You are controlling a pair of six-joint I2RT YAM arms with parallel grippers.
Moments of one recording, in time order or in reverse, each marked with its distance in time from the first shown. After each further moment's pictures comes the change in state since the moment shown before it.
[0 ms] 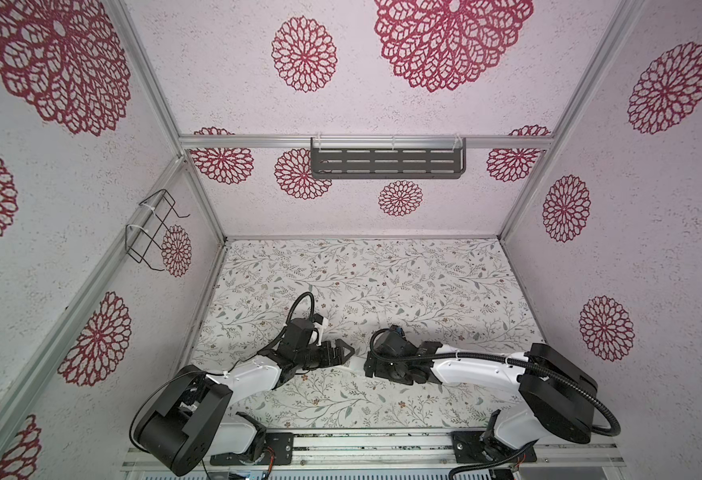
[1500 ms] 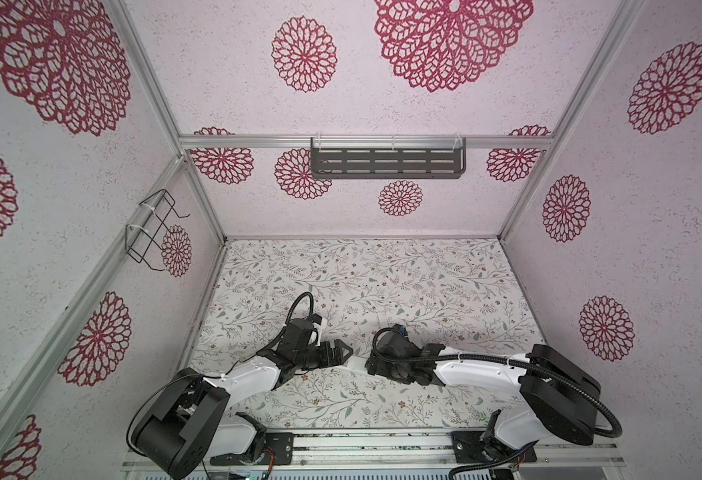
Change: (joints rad) left arm 0.000 -0.019 0.000 -0.030 -0.024 0.010; right arm -0.004 -0.010 -0.037 0.071 0.013 0.031
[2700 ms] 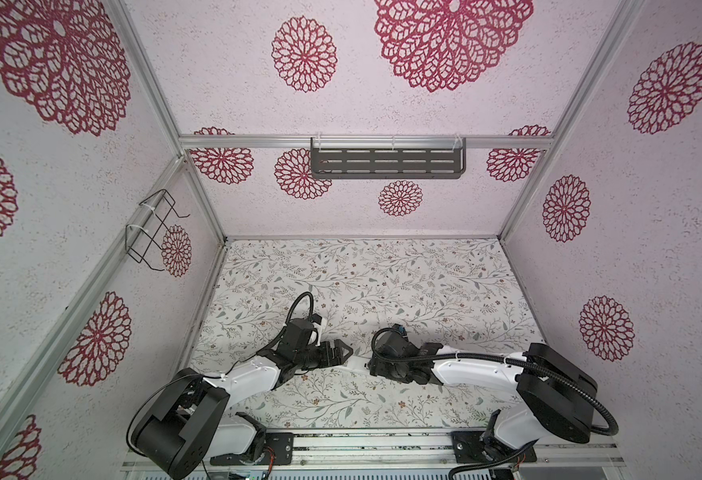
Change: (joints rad) left arm 0.000 -0.001 0.002 -0.005 -0.003 0.000; right arm 0.002 0.020 0.016 -0.029 0.020 -0.025
